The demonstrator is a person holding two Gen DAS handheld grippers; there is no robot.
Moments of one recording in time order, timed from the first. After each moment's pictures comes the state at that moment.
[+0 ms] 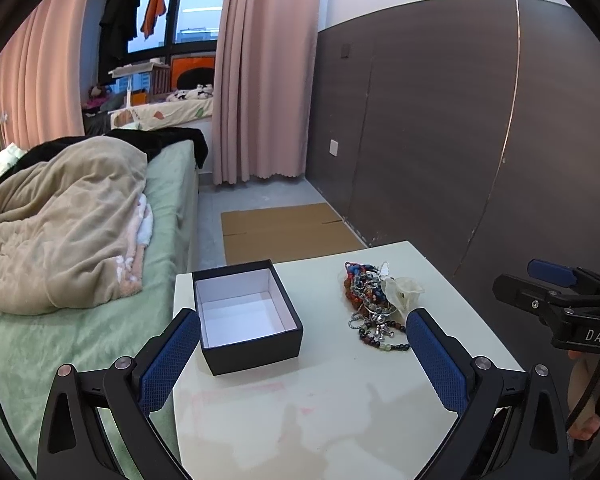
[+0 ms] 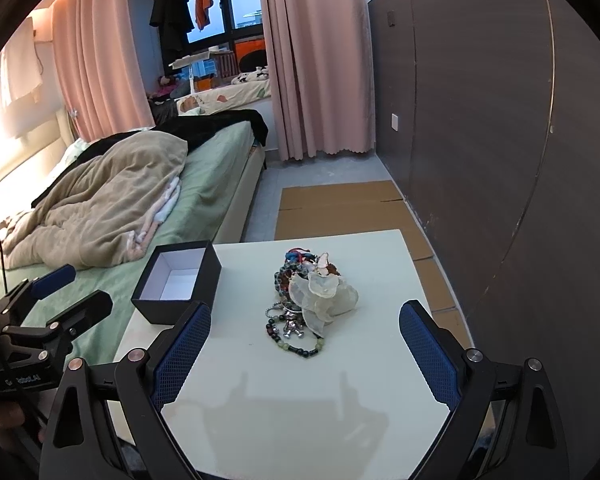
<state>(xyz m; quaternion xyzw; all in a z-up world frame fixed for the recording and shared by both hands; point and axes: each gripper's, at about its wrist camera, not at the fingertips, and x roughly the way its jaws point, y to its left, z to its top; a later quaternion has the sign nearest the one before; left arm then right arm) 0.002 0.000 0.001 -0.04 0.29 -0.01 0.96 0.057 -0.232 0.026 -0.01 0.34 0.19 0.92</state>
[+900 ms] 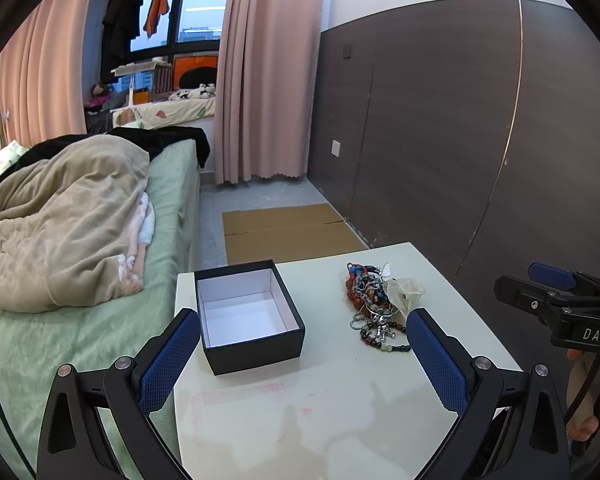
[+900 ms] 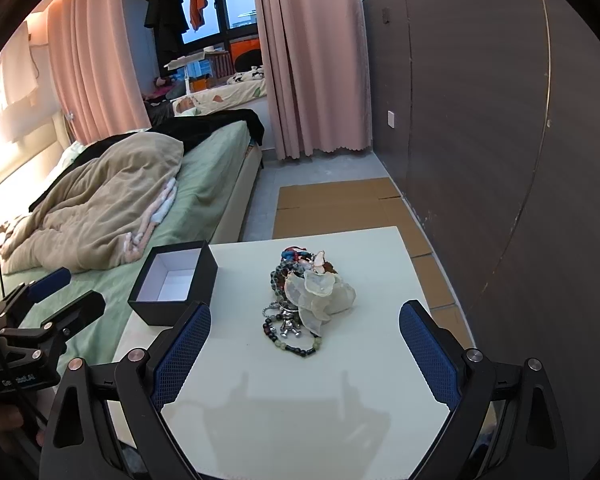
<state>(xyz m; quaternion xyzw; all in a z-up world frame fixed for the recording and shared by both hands) 0.001 0.000 0.000 -0.04 0.29 -0.01 0.96 0.060 -0.233 0.022 -0.01 0.34 0.19 0.92</state>
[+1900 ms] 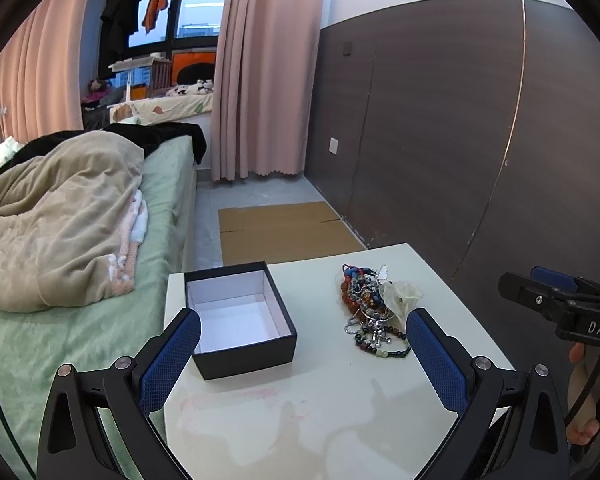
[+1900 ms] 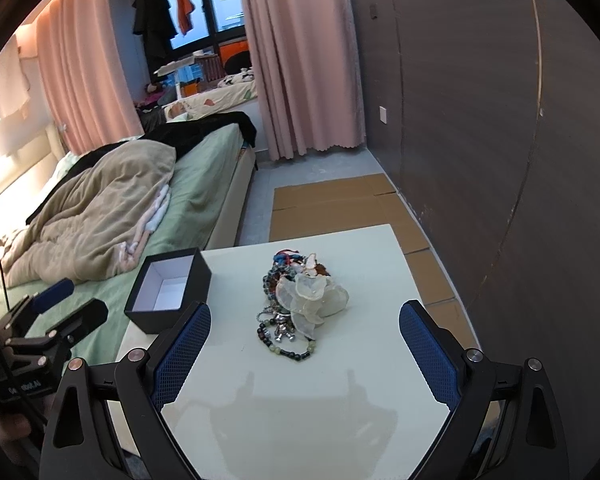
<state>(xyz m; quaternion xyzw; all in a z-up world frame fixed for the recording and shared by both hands) 0.015 -0.006 -0.005 -0.05 0.29 -0.01 0.95 0.073 -0.245 0.020 0.02 0.35 0.17 0.92</state>
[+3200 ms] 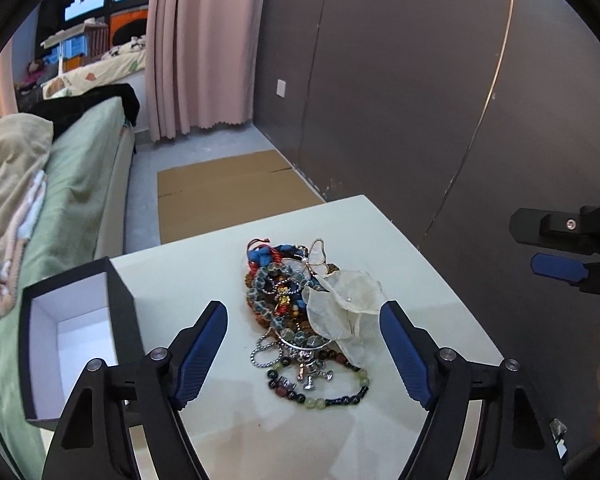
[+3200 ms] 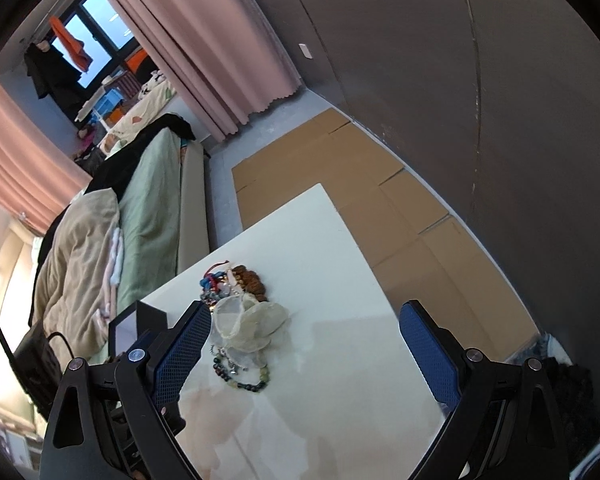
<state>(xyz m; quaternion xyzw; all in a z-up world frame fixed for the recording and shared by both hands) 0.133 -0.087 -0.067 -0.04 0.38 -0.09 0.92 0.167 -0.317 -0.027 0.19 0.46 0.11 0.86</state>
